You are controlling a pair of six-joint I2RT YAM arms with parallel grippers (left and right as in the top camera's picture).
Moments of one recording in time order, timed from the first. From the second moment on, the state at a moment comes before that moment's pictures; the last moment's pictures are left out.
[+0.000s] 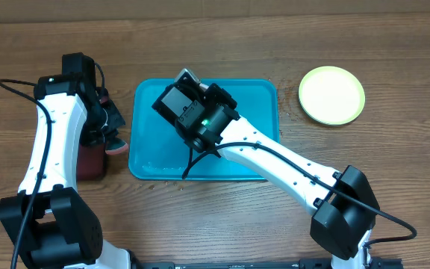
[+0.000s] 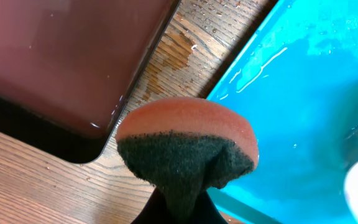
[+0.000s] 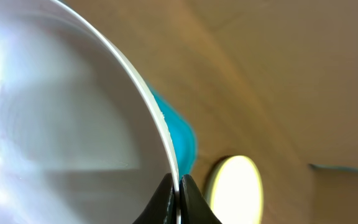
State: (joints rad) left arm 0.14 1.72 1.44 -1.21 -0.01 -0.44; right arm 0.90 1.99 1.78 -0.89 0.84 -0.02
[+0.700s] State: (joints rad) left arm 0.14 1.72 1.44 -1.21 -0.01 -0.42; right arm 0.82 1.98 1.77 -0.90 0.65 0.02
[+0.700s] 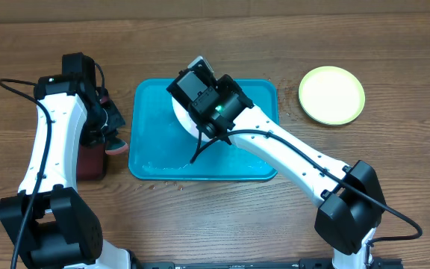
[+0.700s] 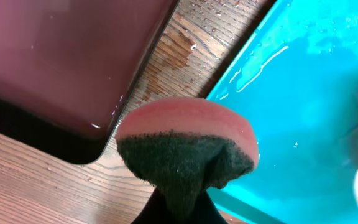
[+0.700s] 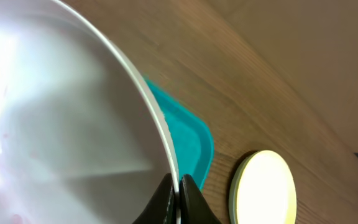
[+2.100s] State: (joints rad) left arm 0.14 1.72 1.44 -1.21 -0.01 -0.41; right arm -0.11 1.98 1.77 -1.00 -0.20 0.26
